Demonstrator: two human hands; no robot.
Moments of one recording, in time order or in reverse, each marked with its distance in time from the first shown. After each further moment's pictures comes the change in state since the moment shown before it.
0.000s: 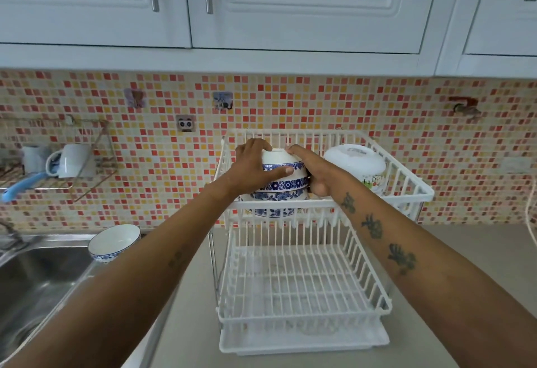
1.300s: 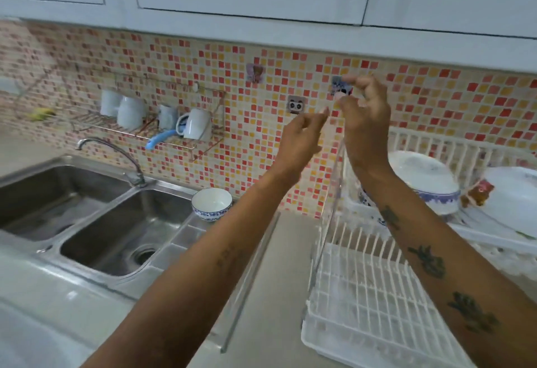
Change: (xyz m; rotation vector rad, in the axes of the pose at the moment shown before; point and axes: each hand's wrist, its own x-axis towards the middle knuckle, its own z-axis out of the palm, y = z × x) left_hand -0.044 -0.064 -0.103 -0.799 0.356 -0.284; right_hand -0.014 -0.049 0.190 -0.113 0.289 -0.993
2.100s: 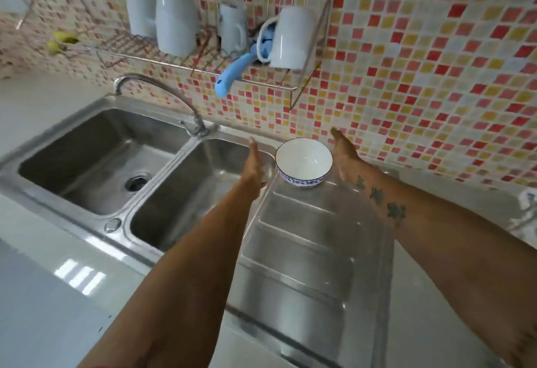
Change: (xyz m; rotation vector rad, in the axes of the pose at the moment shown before) left_hand 0.086 -0.297 -0.353 -0.096 0.407 -0.815; right_hand -0.074 0.333 0.355 0.013 -0.384 1.213
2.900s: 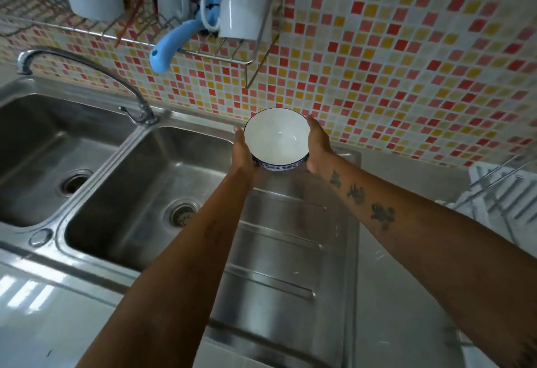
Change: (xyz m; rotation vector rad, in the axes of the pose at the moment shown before) left_hand 0.018 -0.022 0.052 -0.296 -0.130 0.023; right_hand 0.004 0.021 -0.005 0.276 0.110 0.055
